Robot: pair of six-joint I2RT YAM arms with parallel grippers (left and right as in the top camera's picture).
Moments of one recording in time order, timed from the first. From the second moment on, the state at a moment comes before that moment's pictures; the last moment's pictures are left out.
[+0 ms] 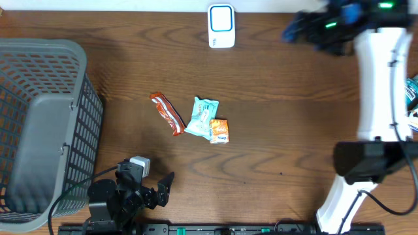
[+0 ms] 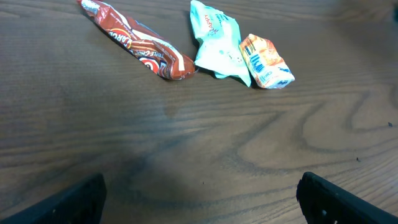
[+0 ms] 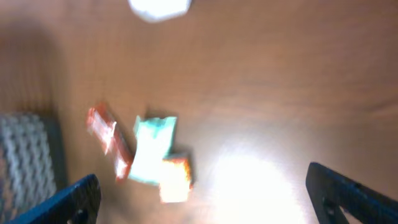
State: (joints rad) left arm 0.04 0.00 0.21 -0.84 0.50 0.01; right arm 0.09 2.05 2.34 -1.49 -0.37 0.25
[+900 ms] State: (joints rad) left arm 0.04 0.01 0.21 -0.84 0.50 0.01; right arm 0.53 1.23 1.36 -1.36 0.23 1.22
